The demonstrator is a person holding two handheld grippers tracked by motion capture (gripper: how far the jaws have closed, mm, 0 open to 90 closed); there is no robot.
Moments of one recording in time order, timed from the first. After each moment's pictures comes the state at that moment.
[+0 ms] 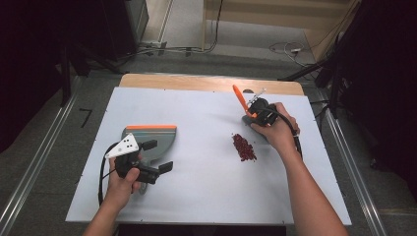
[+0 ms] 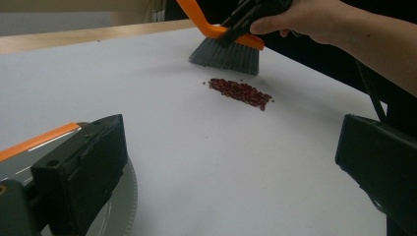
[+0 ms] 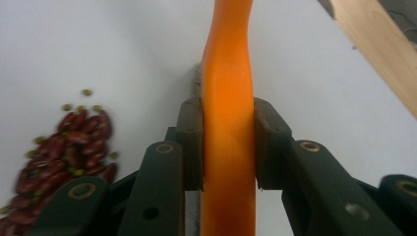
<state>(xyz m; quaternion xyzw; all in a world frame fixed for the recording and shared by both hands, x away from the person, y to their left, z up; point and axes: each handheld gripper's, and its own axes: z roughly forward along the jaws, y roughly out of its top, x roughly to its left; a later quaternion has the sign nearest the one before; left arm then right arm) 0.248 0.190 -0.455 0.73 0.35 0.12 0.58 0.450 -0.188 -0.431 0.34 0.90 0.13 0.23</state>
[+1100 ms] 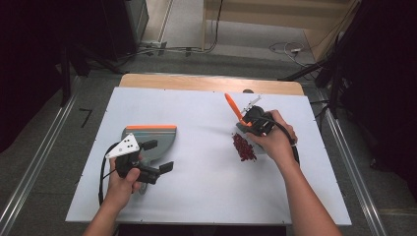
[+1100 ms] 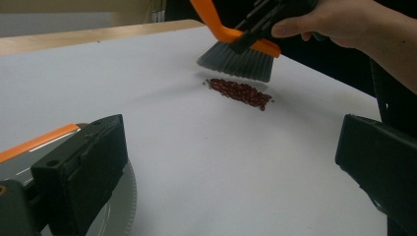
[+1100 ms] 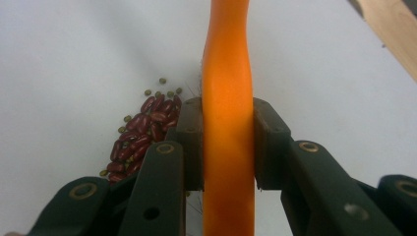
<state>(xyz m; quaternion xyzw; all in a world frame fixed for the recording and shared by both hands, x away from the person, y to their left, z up) 0.248 0.189 -0.454 0.73 0.35 0.12 0.58 0.409 -0.172 -0.420 0.33 0.91 0.15 0.21</state>
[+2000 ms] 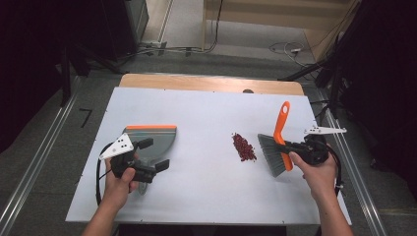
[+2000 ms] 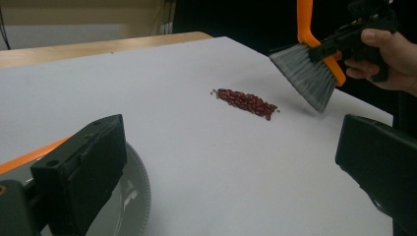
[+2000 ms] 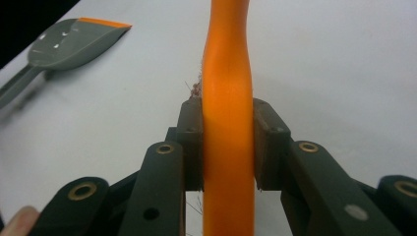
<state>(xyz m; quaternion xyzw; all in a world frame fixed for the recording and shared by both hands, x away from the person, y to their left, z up) 0.245 0.200 -0.452 0.71 0.35 0.14 0.59 0.328 -0.318 -0.429 0.44 0.79 0.43 0.05</state>
